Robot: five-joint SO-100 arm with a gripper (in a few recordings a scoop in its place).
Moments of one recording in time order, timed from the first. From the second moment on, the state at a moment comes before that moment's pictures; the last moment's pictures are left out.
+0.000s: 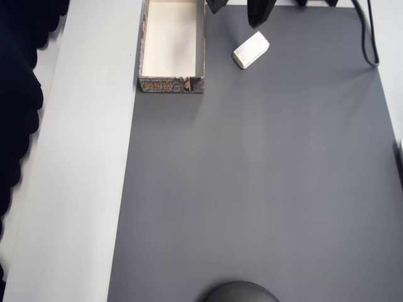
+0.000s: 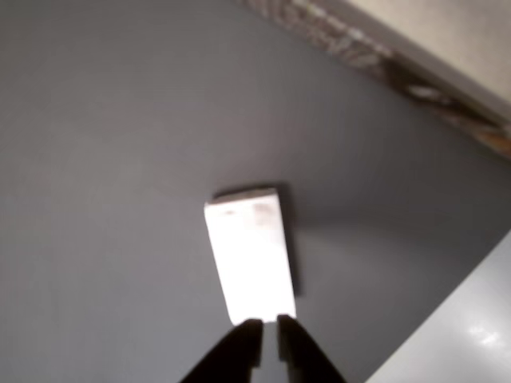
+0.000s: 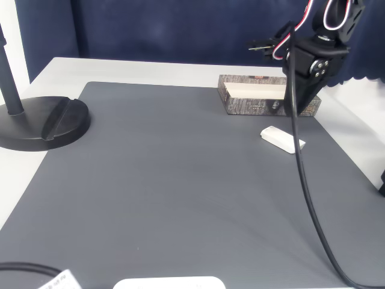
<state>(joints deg) 52.4 105.3 116.1 76.8 -13.1</state>
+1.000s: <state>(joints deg) 56.4 104.5 118.6 73.8 -4.2</state>
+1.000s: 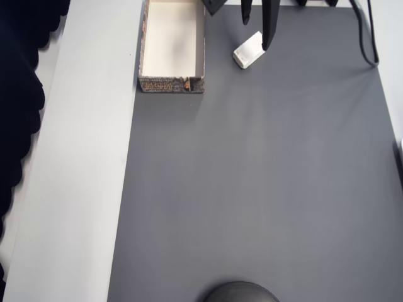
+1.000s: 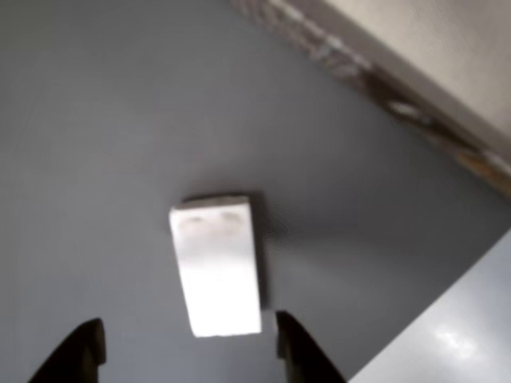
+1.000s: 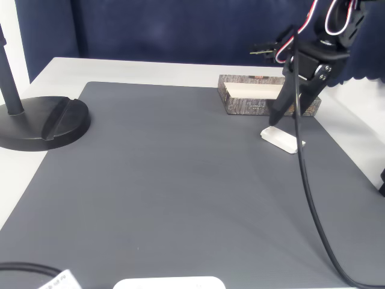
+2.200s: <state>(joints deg) 58.2 94.1 115.8 69.4 8.8</state>
